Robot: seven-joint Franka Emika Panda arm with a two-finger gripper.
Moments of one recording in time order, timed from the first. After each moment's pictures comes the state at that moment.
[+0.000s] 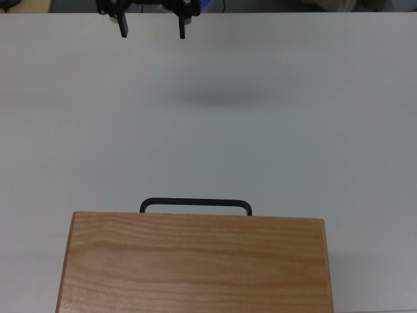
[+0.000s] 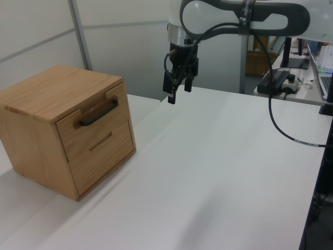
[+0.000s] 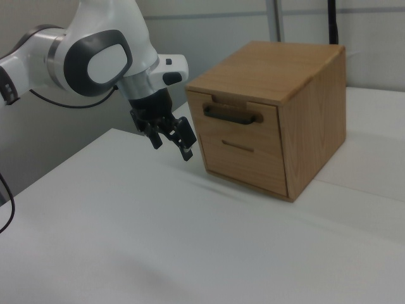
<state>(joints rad) -0.04 0.04 0.05 -1.51 0.03 1.70 0.01</state>
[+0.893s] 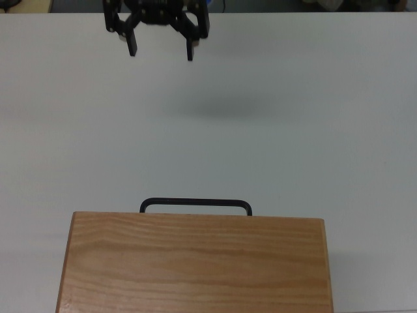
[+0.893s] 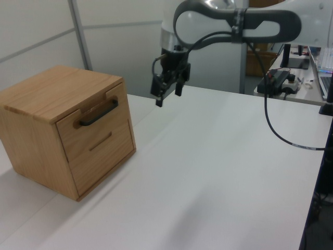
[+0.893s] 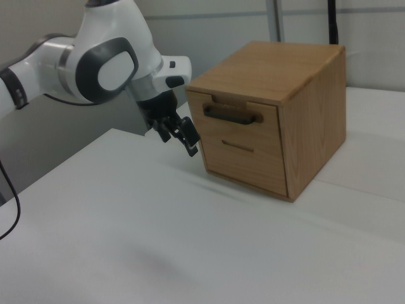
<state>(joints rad) -0.02 0.08 0.07 -1.52 0.03 1.82 0.15</state>
